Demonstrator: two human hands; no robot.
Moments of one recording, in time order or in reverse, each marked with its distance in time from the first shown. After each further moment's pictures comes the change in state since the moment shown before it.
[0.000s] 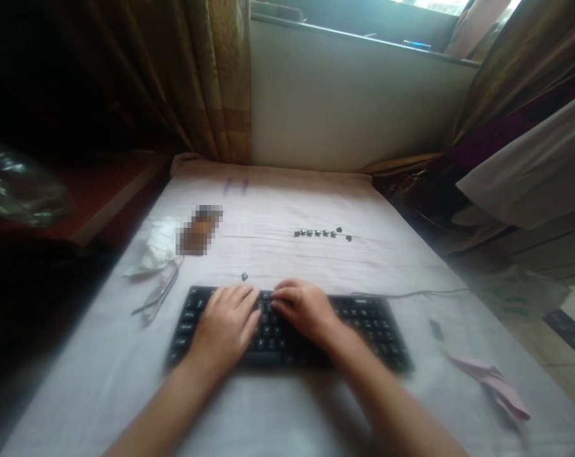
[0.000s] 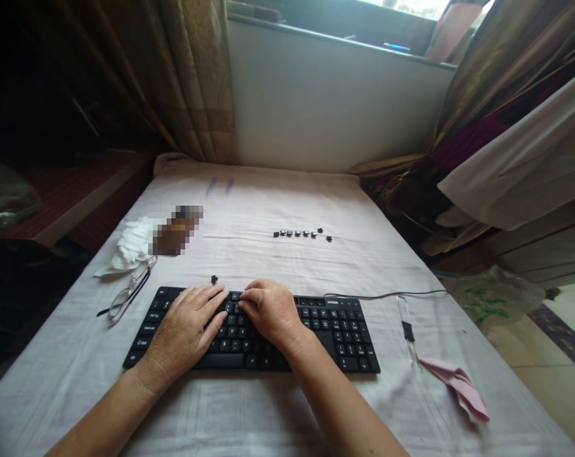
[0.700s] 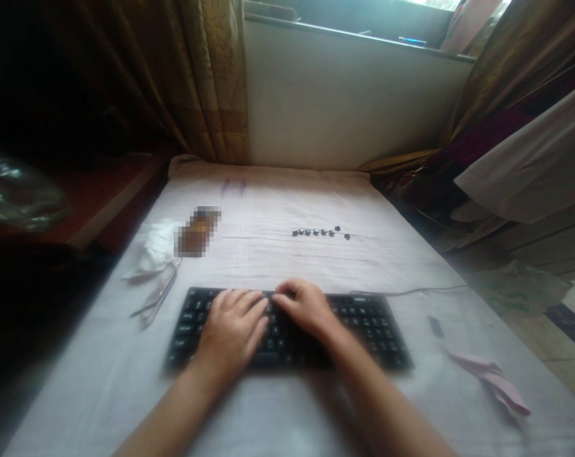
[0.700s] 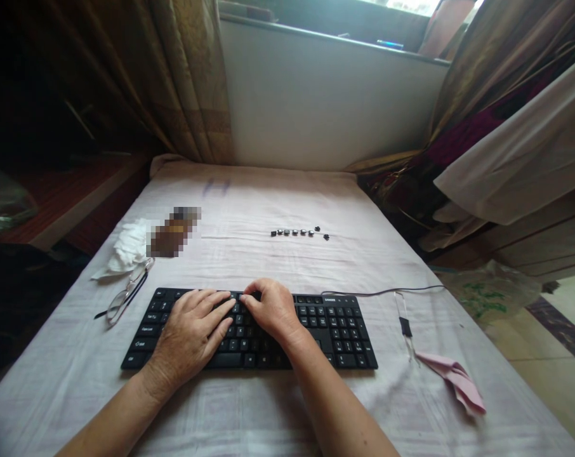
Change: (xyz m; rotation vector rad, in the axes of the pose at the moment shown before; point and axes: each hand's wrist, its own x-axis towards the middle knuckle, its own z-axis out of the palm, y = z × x) left_hand 0.000 0.014 -0.002 -0.031 0.060 0.050; right_hand 0.002 0.000 0.002 0.154 0.036 0.272
